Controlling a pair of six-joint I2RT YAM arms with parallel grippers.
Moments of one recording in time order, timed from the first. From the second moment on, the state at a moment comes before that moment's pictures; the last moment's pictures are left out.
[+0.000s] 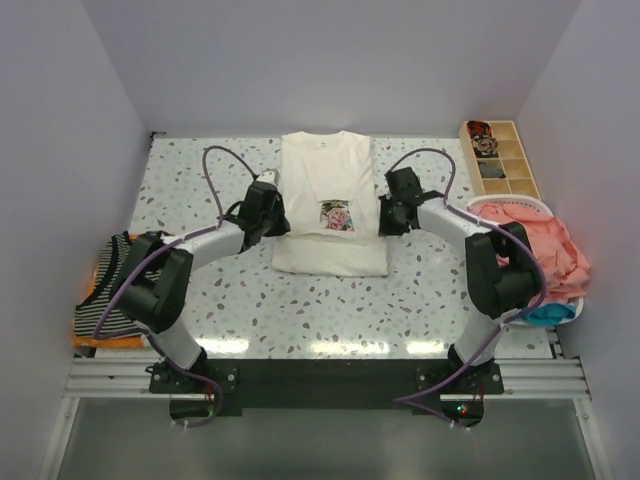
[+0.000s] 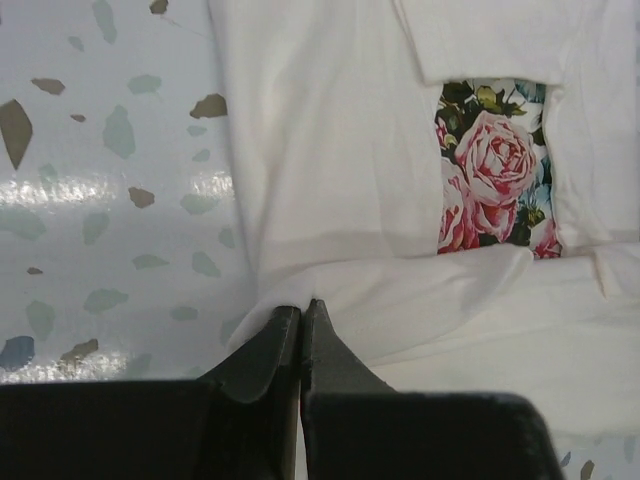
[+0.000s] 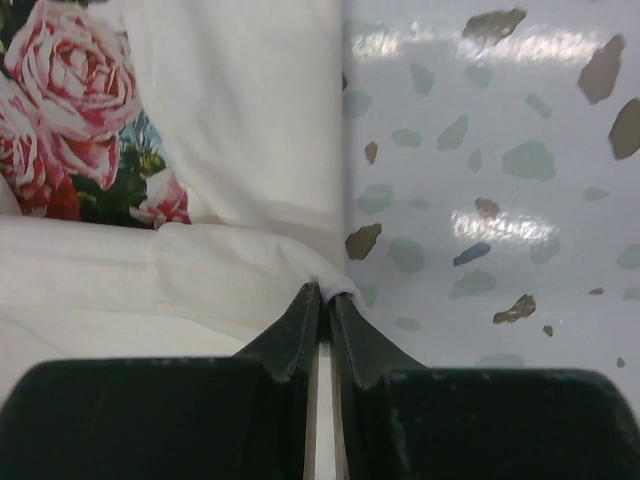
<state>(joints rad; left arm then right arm) -0.45 1.69 0.95 0.00 -0.06 -0.51 0.36 1.77 1.16 -0.42 0.02 0.38</state>
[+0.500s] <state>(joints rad) -0.39 1.73 1.03 0.04 -0.05 -0.44 0.26 1.69 1.17 -0.34 -0.02 0.37</state>
